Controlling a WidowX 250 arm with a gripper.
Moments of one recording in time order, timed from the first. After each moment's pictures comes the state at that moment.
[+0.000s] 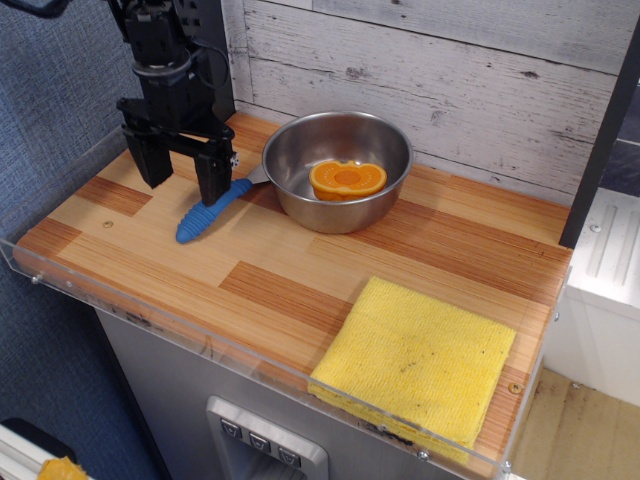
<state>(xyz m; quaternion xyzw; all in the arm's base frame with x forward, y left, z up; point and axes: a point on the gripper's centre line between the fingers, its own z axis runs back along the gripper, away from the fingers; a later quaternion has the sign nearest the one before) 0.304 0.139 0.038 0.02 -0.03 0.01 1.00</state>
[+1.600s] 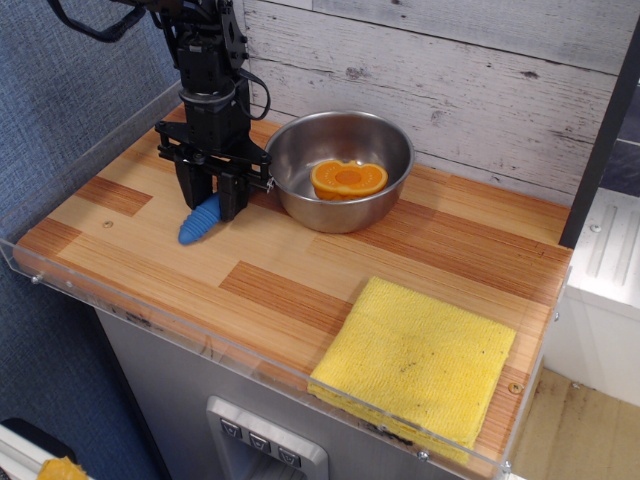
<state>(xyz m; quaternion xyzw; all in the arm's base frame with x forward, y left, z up) 0.315 0.117 0.013 0.02 0.00 0.02 1.00</state>
